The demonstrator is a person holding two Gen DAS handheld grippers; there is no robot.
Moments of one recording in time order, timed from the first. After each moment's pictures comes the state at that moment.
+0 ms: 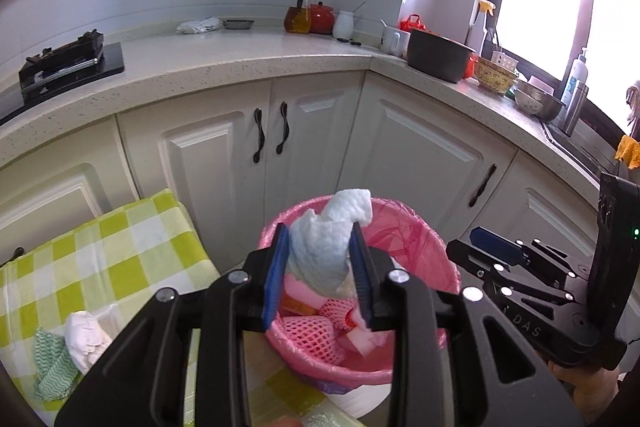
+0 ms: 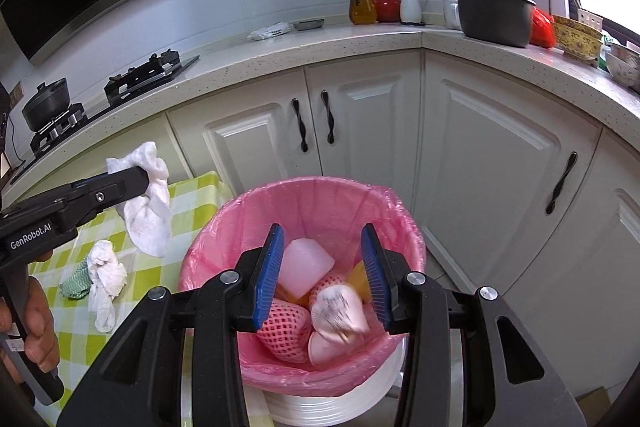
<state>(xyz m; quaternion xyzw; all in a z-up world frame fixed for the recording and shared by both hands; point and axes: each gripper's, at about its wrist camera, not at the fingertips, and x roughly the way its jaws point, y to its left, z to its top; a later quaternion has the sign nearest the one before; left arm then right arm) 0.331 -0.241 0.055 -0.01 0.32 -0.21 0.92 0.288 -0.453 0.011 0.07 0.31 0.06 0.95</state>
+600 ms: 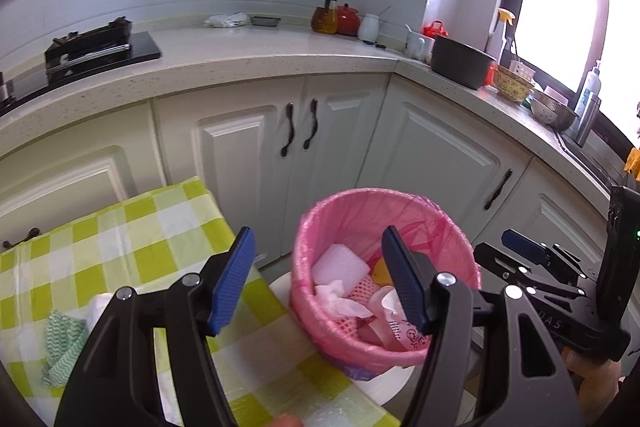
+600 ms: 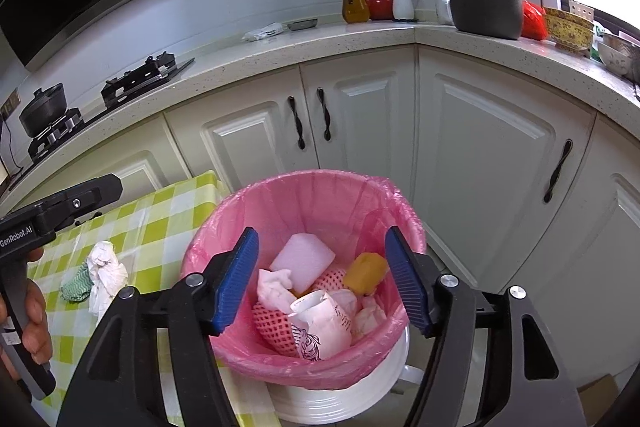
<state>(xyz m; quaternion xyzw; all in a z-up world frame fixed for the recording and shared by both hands) 0.318 -0.189 0.055 -0.03 0.32 -0.17 0.93 0.281 -0.445 0.006 0.08 0.31 0.05 0.95</state>
